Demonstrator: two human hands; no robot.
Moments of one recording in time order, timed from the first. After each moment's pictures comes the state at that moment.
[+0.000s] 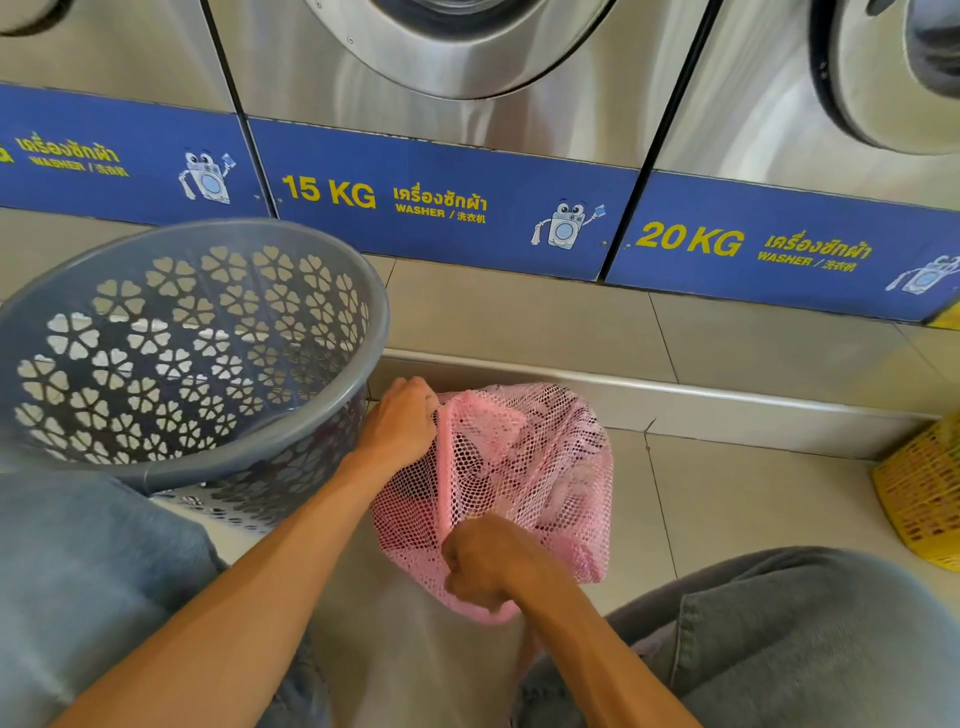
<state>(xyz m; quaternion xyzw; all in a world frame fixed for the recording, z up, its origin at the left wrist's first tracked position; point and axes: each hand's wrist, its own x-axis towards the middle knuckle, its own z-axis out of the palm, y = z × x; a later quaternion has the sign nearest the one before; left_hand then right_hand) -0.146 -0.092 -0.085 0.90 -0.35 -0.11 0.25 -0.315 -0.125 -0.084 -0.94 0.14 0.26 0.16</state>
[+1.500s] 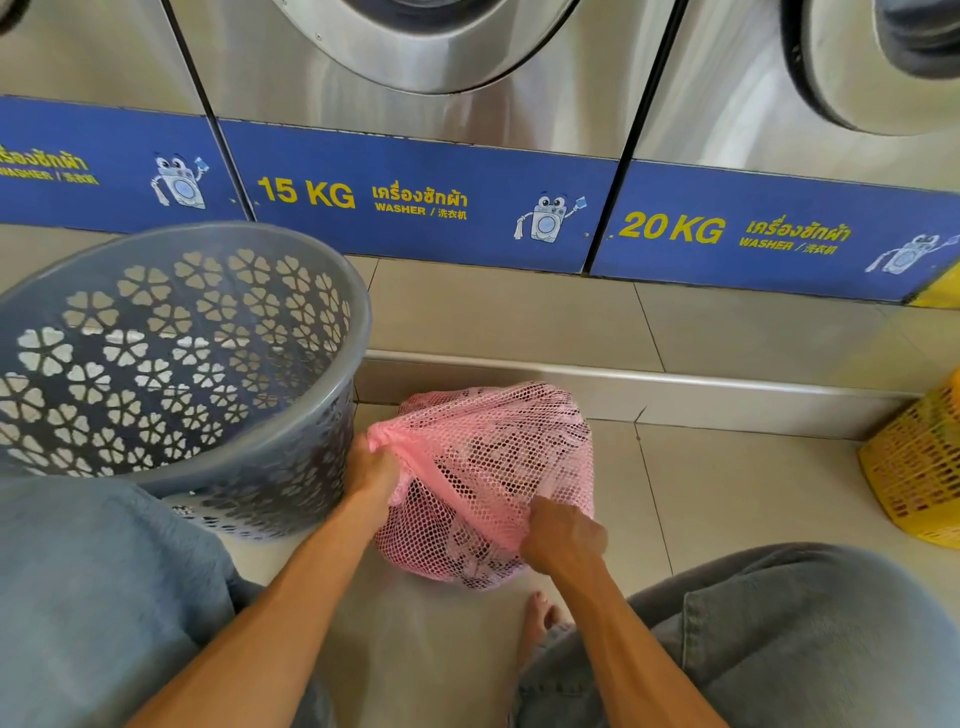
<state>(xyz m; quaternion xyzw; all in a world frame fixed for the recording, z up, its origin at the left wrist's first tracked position) -0.178 -0.077 -0.118 0.80 0.04 -0.28 0.53 -0.351 -0.179 -0.122 -0.85 0.47 0.21 0.15</state>
